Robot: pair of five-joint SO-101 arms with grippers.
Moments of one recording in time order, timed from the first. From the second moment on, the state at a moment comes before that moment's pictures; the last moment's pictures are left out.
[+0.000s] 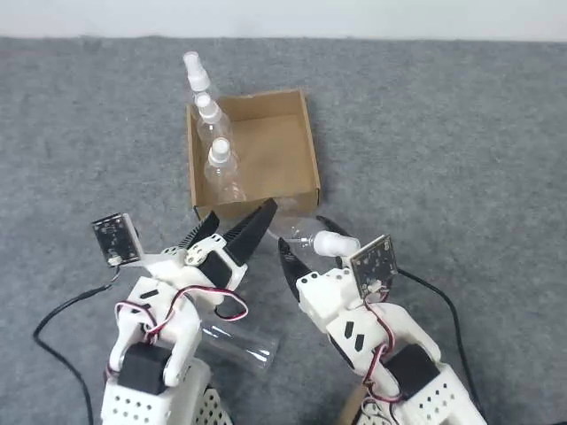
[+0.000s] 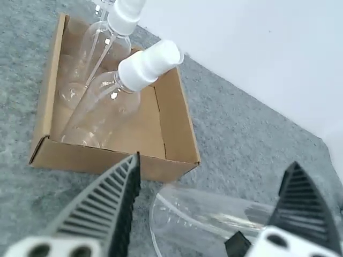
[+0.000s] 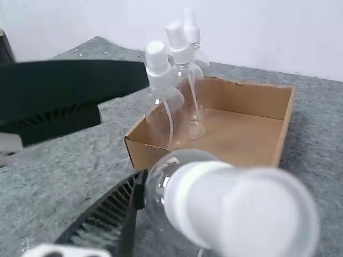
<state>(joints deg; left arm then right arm) 8.4 -103.4 87.6 52.1 42.0 -40.1 -102.6 95.0 31.6 -8.7</state>
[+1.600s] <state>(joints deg) -28.7 -103.4 78.0 52.6 46.1 -29.0 -102.6 95.0 33.6 -8.7</state>
